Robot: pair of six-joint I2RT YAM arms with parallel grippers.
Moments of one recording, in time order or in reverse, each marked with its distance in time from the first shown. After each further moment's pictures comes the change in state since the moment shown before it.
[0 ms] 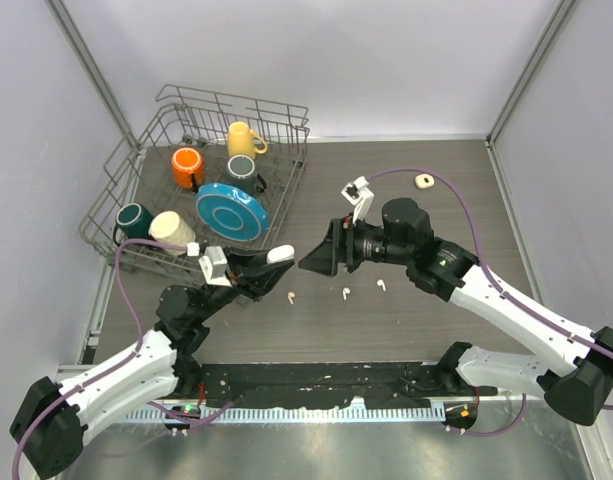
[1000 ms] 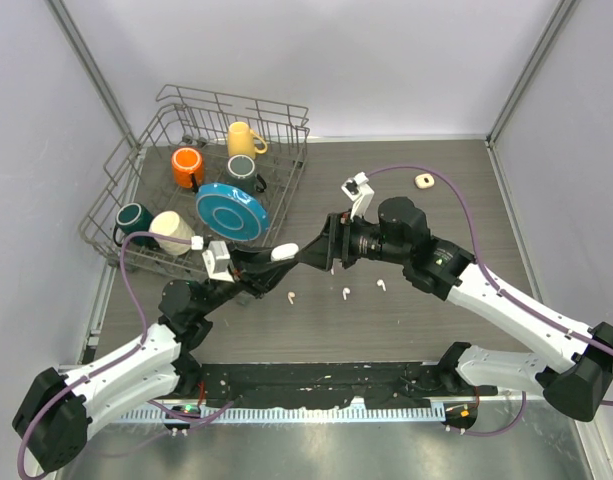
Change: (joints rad) left arm 0.011 0.084 0.028 0.074 0.076 -0.045; right arm 0.051 0.029 0.032 0.010 0.095 0.013
